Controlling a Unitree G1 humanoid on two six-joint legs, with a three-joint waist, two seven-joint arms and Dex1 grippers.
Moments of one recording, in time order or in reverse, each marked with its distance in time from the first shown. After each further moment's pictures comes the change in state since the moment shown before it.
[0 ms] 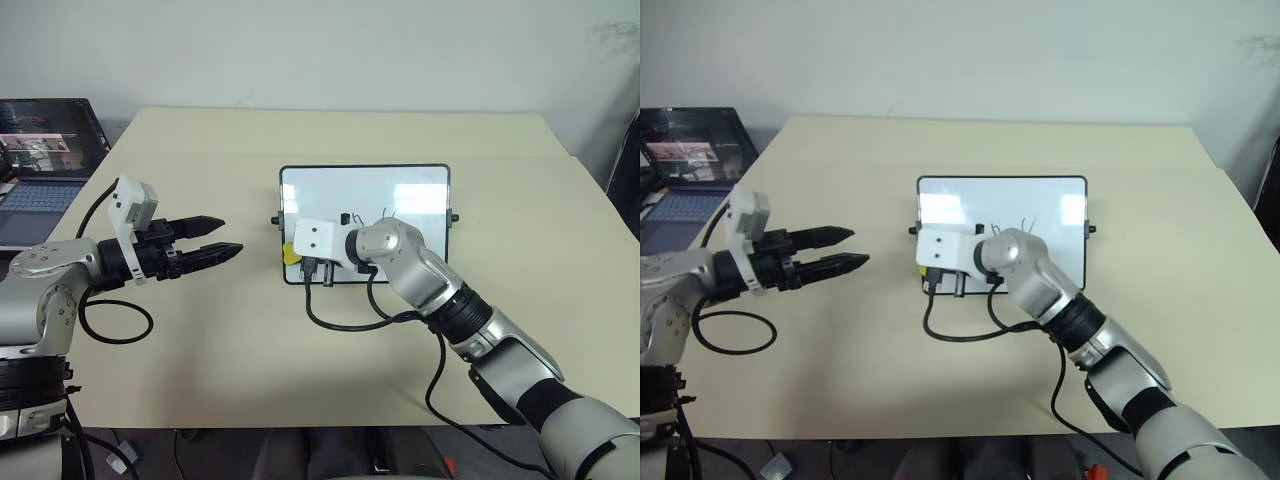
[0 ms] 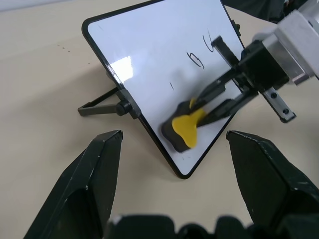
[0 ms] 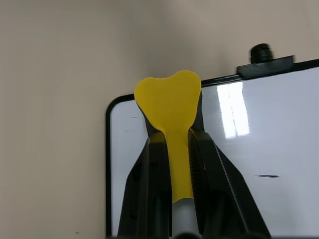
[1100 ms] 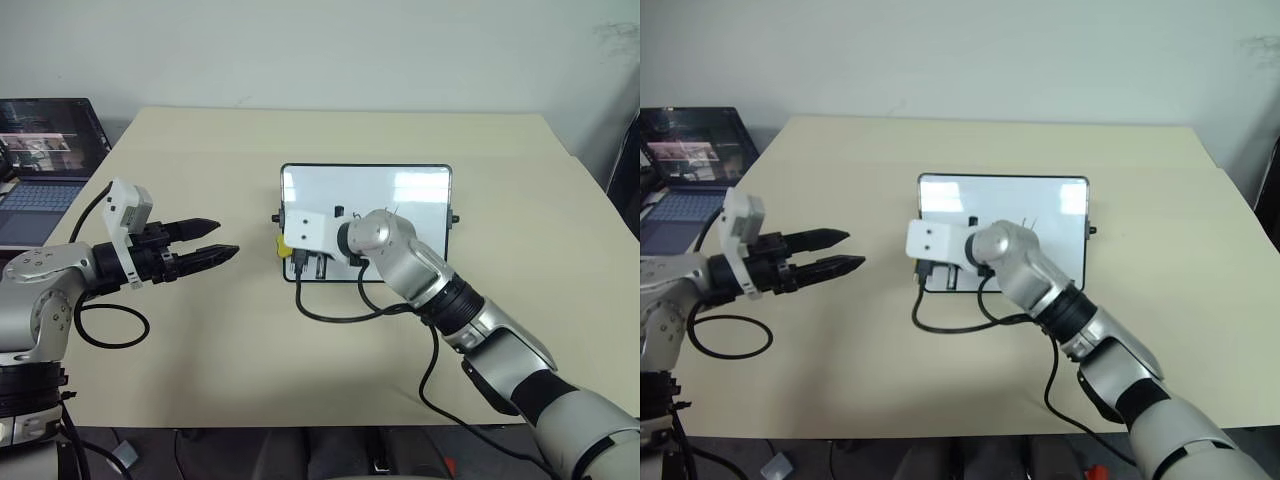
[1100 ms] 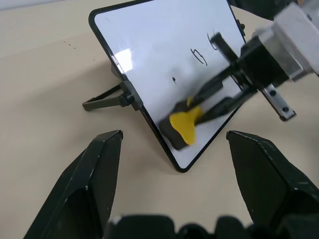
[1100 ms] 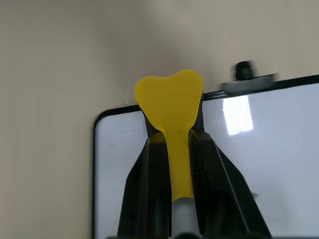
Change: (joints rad) left arm 0.034 0.004 0.026 -0.019 -0.008 0.005 0.013; right arm -0.106 0.032 -0.018 0.098 0.000 -0.020 -0.093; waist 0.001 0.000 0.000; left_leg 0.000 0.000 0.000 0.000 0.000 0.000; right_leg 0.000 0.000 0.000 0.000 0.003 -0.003
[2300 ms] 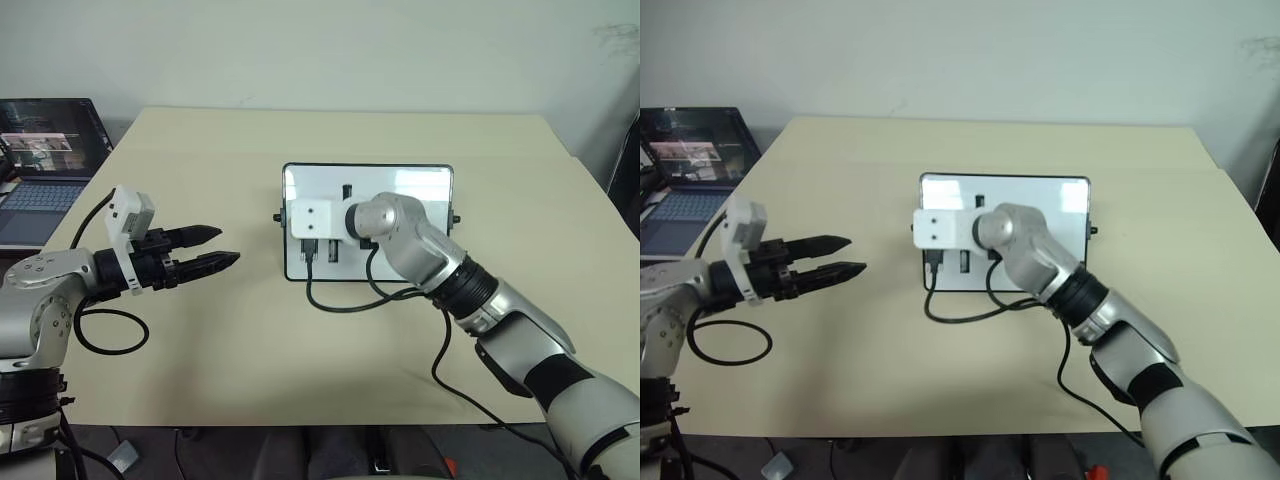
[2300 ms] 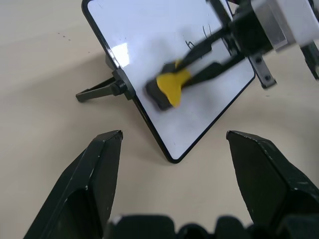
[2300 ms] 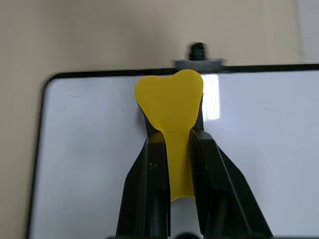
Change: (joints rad) left arm 0.026 0.000 0.006 -0.025 -0.007 0.014 -0.004; right arm -0.082 -0.100 0.068 -0.006 -0.059 -0.023 0.017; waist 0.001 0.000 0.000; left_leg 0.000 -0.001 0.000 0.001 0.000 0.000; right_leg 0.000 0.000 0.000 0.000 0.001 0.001
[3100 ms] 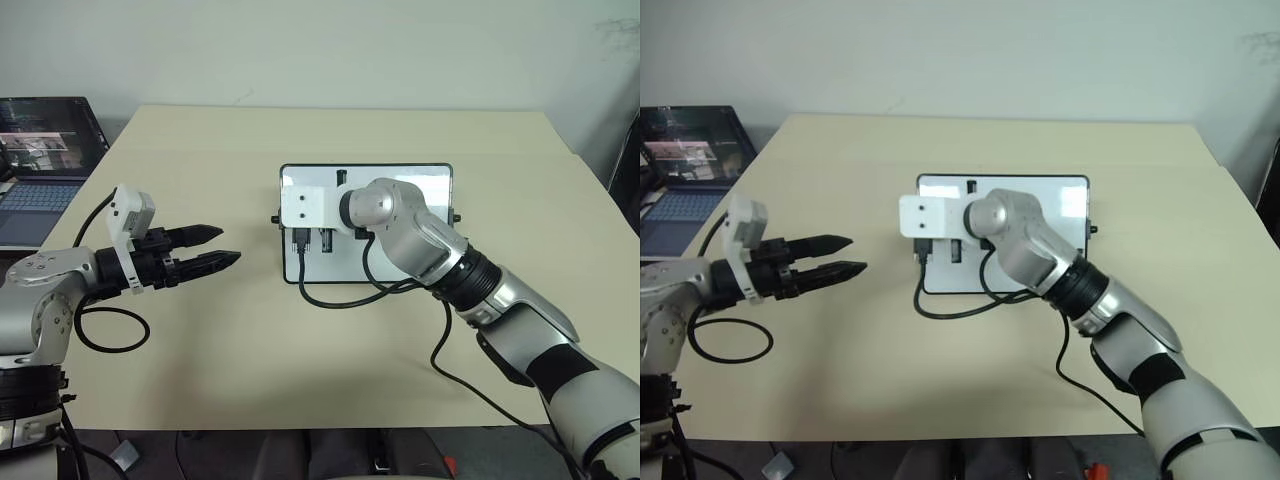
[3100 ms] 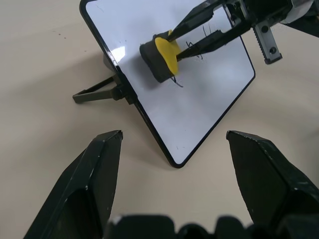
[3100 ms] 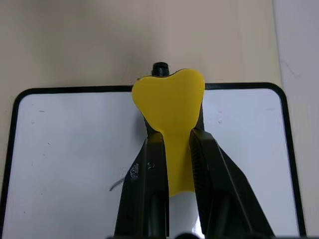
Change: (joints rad) left arm -0.005 -0.001 -0.005 0.018 -0.001 0.005 -0.014; right arm -0.020 0.009 0.046 -0.076 0.044 0.074 0.010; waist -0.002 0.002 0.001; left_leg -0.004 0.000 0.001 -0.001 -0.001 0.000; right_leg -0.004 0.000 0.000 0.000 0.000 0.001
